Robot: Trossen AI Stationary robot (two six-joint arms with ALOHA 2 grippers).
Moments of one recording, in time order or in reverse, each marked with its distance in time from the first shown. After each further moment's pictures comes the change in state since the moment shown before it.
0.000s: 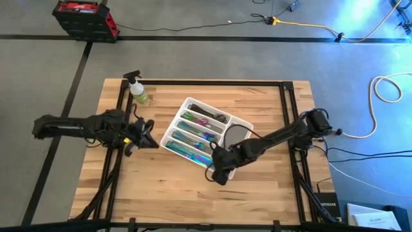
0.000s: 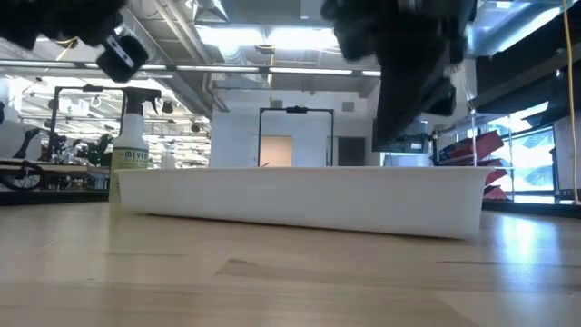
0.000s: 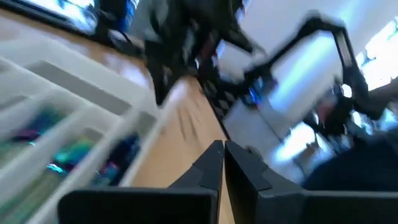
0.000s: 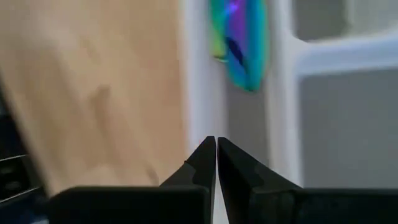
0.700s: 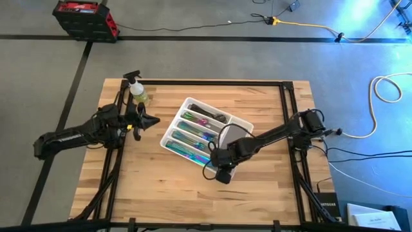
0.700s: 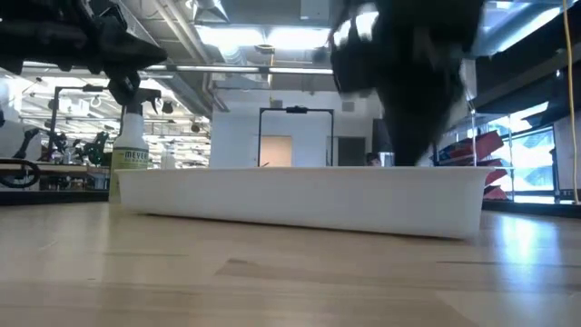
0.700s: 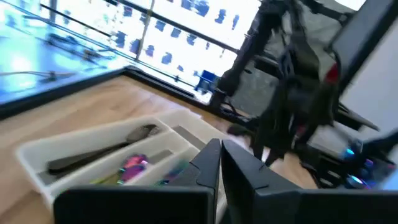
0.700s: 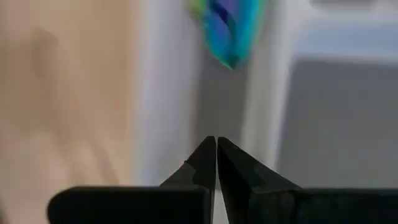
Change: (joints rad) left arm 0.323 -0.165 -0.119 0.055 -0.193 0.053; right arm -0.047 0.068 -0.033 -0.018 -0.095 -0.213
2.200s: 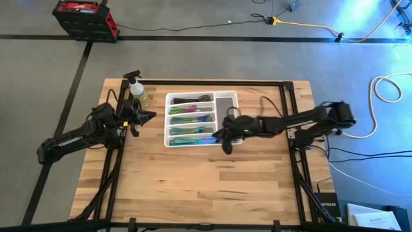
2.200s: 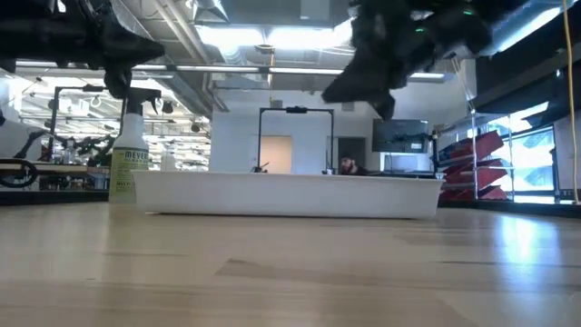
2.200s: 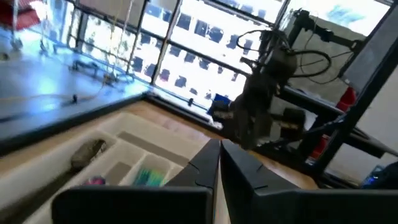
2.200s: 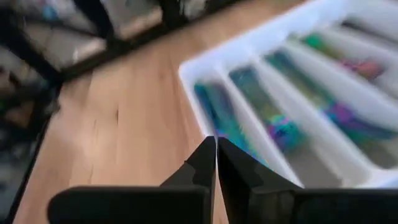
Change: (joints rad) left arm 0.082 -0.103 0.000 -0.033 -0.004 -0.006; right arm -0.266 -0.431 -0.482 0.842 0.133 -0.240
